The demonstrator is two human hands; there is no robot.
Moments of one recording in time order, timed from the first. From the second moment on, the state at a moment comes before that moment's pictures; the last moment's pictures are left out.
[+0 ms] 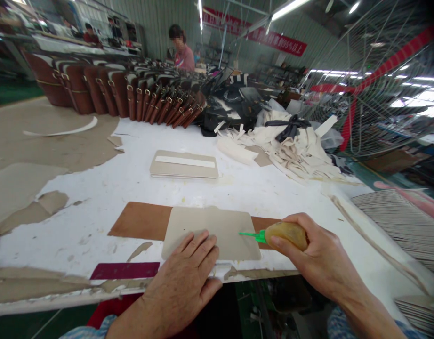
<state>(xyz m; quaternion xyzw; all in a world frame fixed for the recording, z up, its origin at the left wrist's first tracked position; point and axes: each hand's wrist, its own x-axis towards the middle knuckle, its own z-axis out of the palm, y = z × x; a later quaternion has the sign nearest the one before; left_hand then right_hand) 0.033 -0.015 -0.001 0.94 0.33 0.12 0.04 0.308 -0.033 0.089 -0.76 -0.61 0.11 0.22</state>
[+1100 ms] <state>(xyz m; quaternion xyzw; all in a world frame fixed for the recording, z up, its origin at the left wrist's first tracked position) 0.034 -0.015 0.004 0.94 0.33 0.11 0.03 0.313 -0.038 0.085 -0.78 -0.58 0.13 0.22</state>
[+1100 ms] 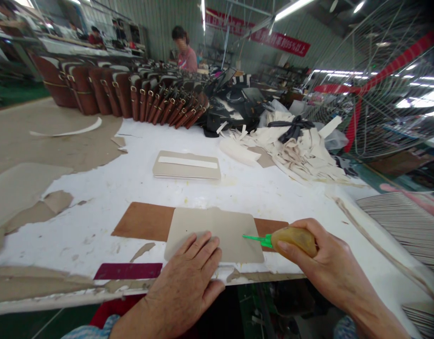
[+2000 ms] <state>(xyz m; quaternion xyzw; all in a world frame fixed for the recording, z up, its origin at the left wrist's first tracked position) 0.033 -0.016 -0.001 0.93 0.34 0.11 0.07 0.314 -0.037 0.081 -0.79 -0.56 0.10 0.22</state>
